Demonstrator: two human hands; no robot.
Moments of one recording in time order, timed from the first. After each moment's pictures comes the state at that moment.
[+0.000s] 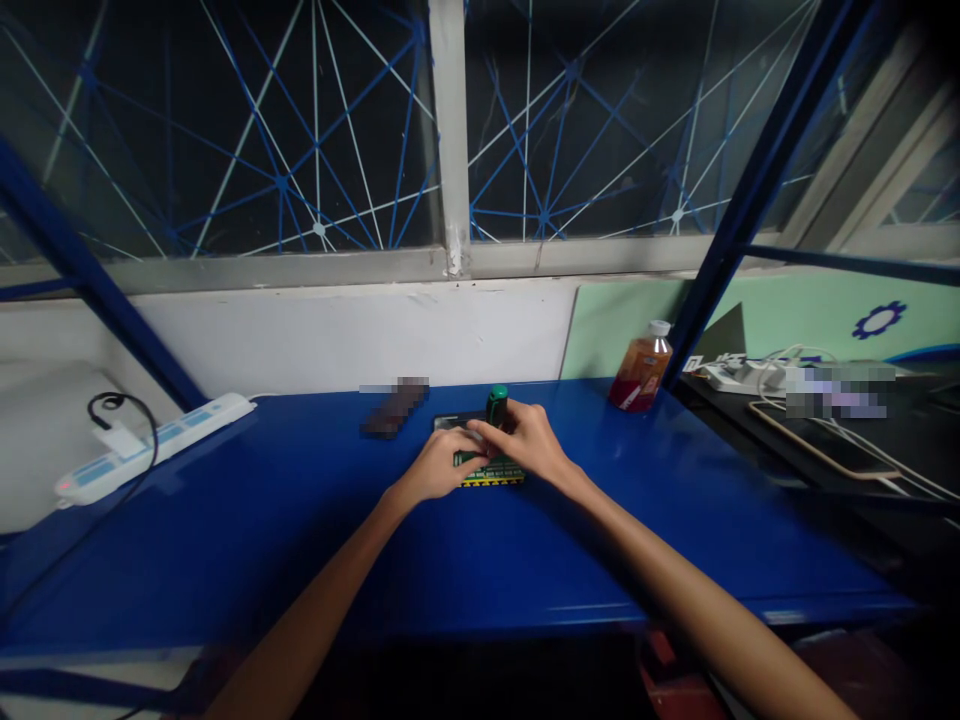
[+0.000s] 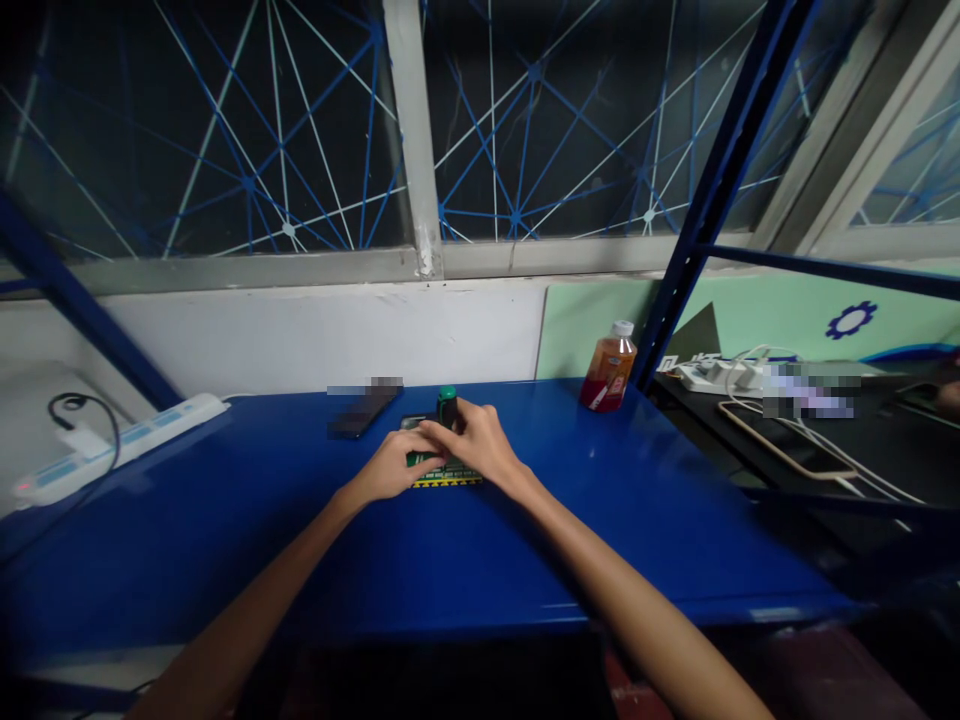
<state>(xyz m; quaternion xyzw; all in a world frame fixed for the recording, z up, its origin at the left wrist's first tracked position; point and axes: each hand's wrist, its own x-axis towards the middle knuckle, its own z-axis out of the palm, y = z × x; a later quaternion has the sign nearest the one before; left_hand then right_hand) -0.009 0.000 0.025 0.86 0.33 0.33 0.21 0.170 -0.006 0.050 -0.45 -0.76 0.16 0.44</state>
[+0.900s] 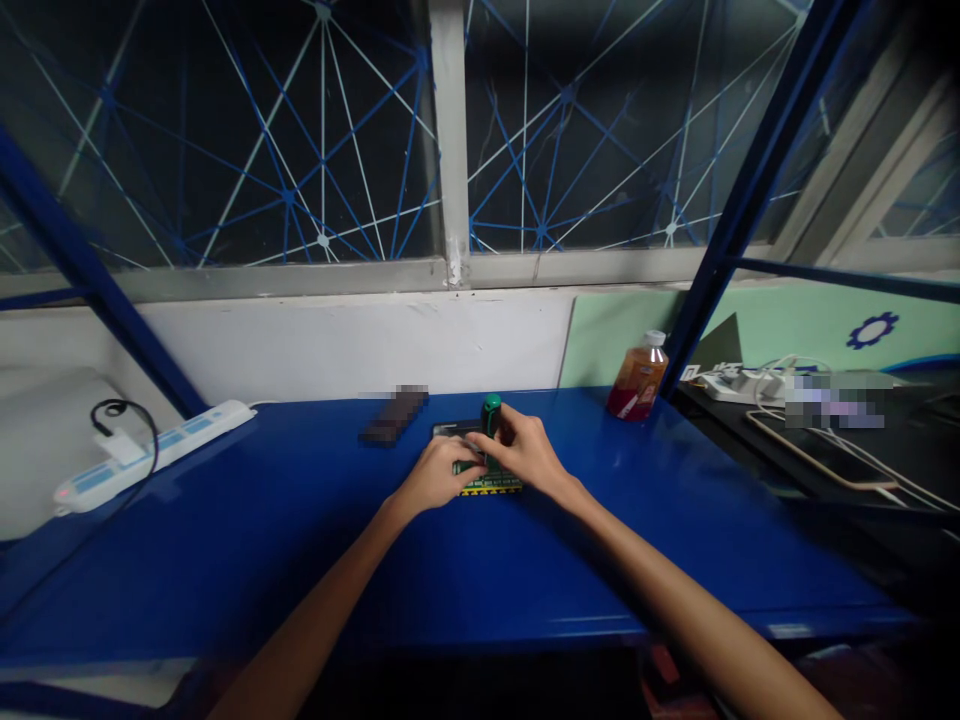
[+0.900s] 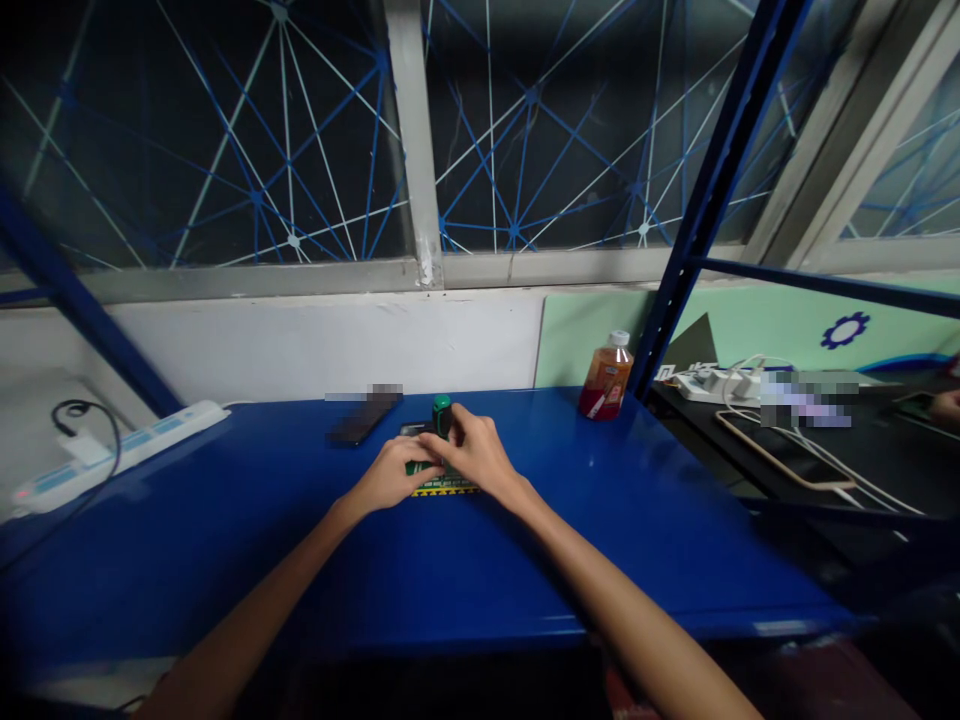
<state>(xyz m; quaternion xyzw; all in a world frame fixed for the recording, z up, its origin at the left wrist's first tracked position) -0.010 0.004 0.017 0.87 0.32 0.33 0.17 0.173 -0.011 0.053 -0.44 -0.76 0.18 0.44</state>
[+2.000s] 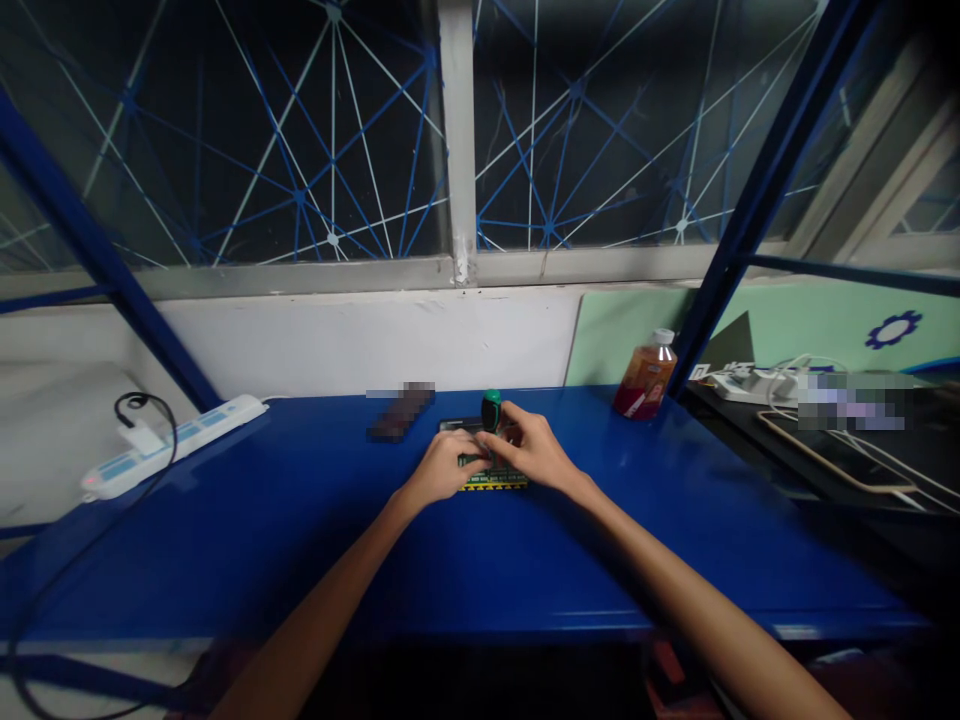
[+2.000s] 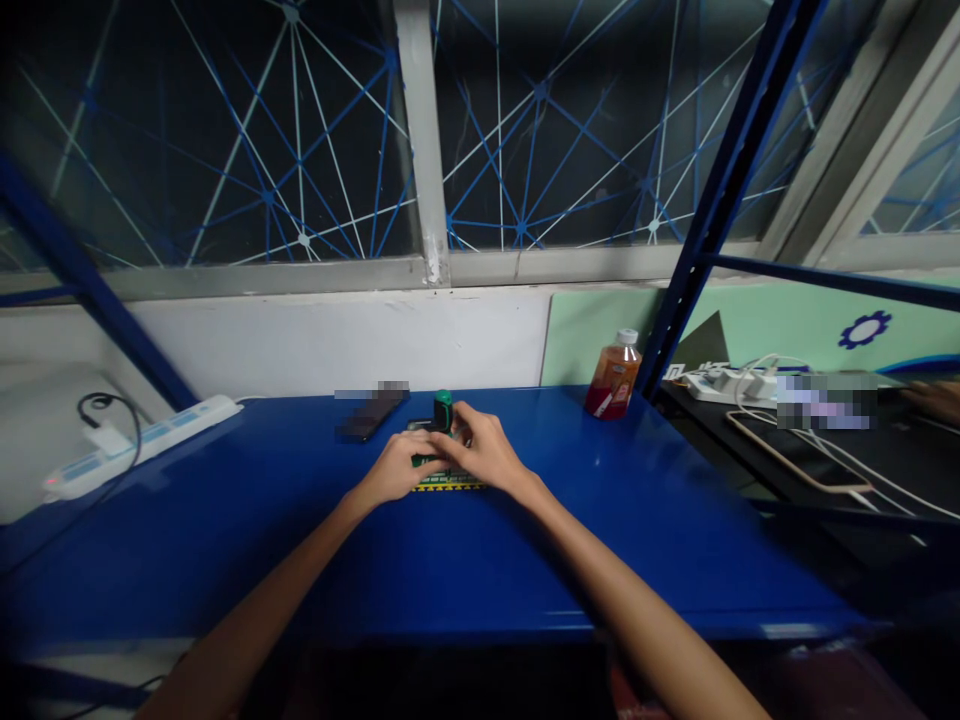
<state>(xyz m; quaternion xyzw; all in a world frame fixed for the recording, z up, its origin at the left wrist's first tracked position) -0.008 0.003 0.019 0.86 0.32 0.36 0.18 0.177 -0.012 0.052 -0.39 -0.78 0.26 0.42</state>
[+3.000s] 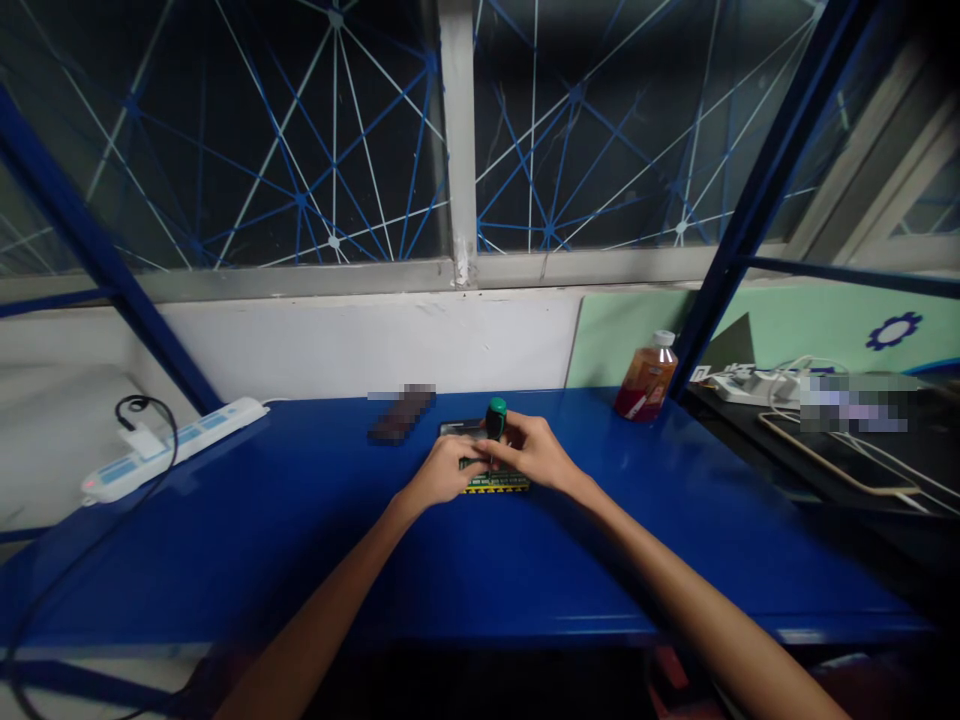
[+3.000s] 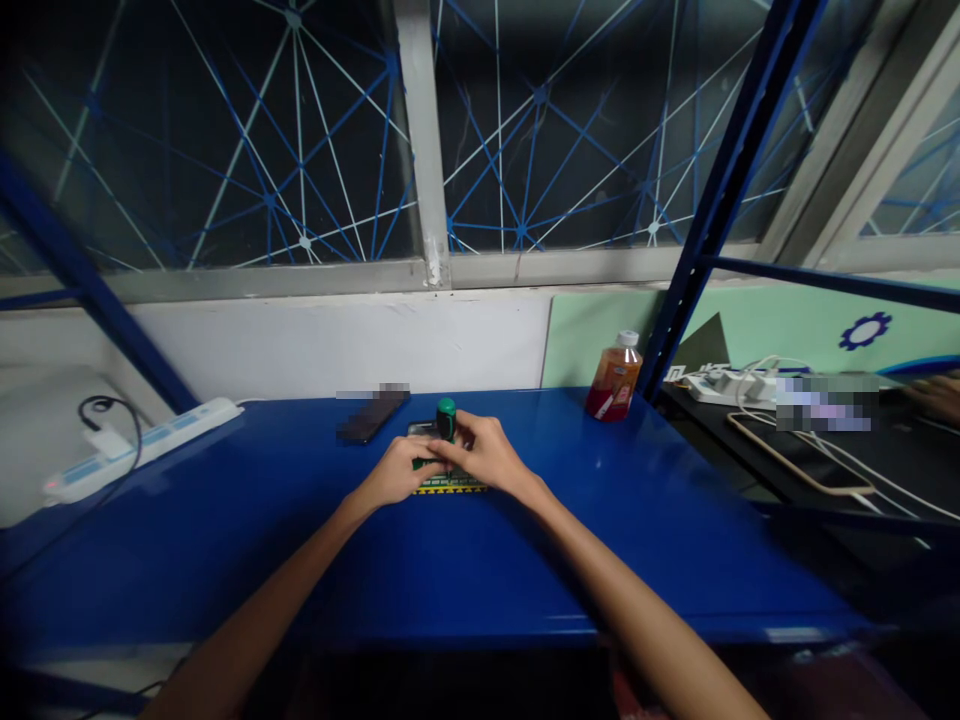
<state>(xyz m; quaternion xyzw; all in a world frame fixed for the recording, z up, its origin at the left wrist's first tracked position) -0.008 0.000 0.024 0.85 0.31 0.36 0.23 0.178 -0.007 0.044 -0.38 -0.78 0.30 0.41</state>
